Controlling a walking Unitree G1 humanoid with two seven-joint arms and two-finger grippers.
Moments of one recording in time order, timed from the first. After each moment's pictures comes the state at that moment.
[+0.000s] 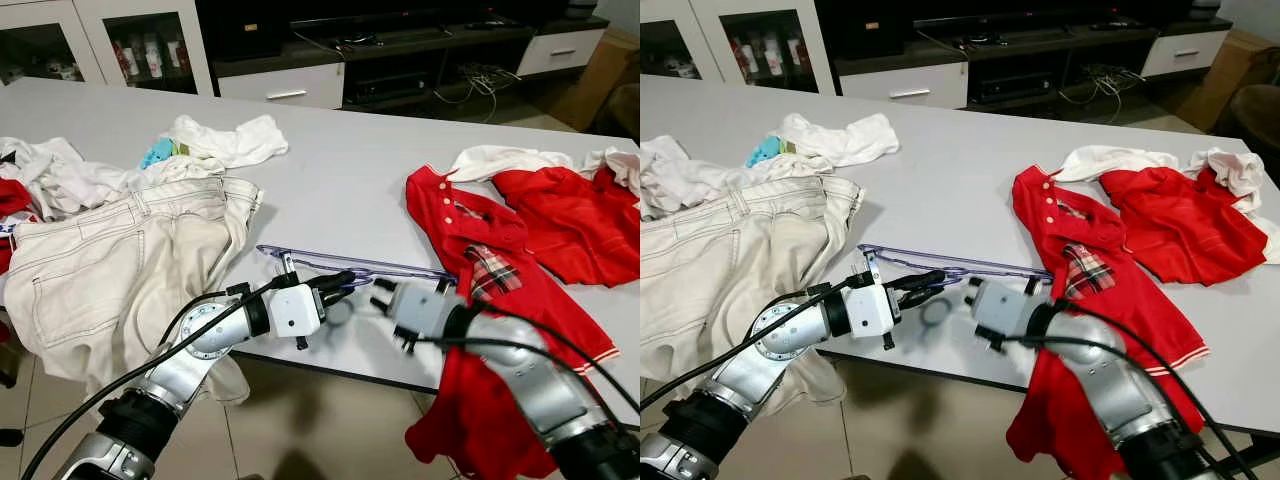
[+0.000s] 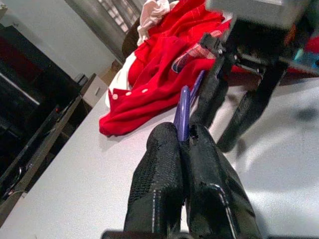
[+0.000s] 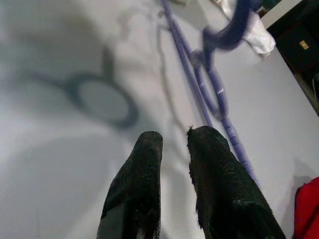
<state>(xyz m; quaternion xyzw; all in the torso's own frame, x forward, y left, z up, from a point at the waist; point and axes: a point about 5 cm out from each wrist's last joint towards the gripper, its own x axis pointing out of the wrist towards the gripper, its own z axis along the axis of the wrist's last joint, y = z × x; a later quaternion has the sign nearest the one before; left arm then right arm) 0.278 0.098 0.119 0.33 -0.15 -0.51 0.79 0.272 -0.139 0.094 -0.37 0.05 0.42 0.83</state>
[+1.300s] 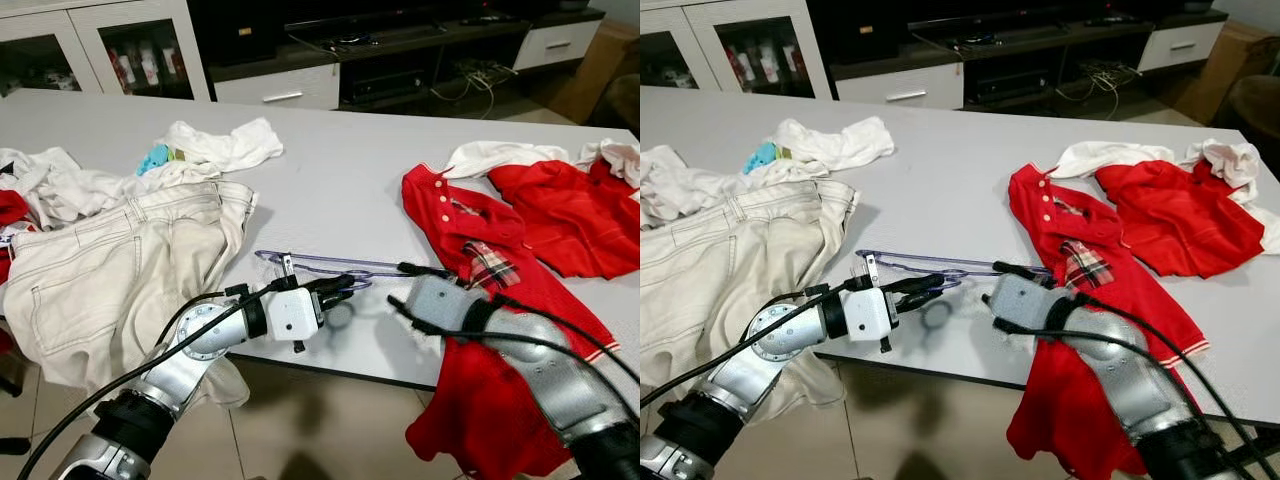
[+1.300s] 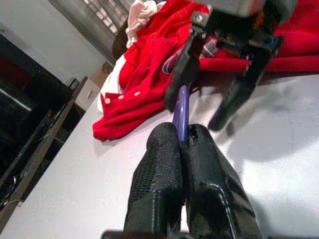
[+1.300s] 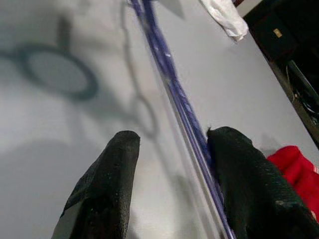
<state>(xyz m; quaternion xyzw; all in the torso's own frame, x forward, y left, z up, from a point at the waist) 0.275 0.100 0.121 0.33 -0.15 -0.52 0.78 0.277 -0.157 0.101 -0.39 0.04 0.38 0.83</state>
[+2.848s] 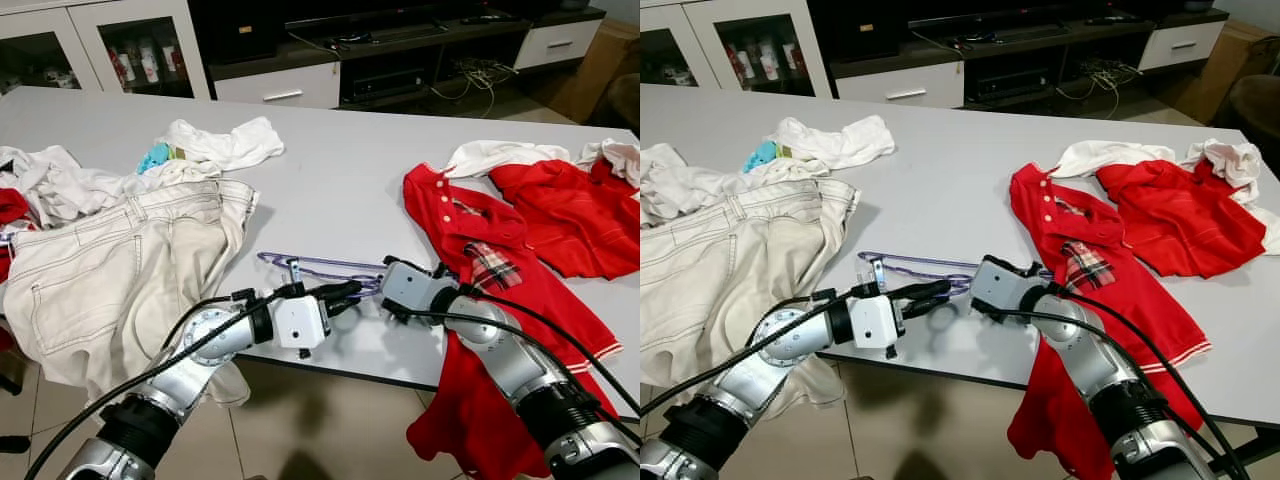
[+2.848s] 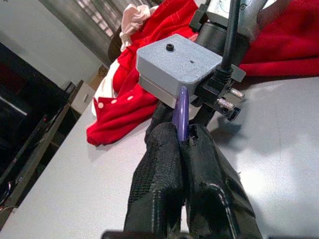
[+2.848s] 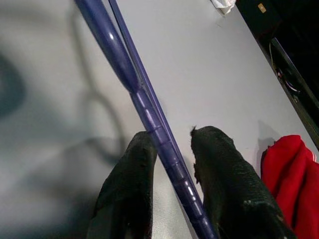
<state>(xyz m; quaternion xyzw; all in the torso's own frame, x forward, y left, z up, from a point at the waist) 0.270 0.093 0.118 0.33 -0.16 -0.52 0.77 0.311 -0.142 0.079 -0.40 0.06 0.32 0.85</state>
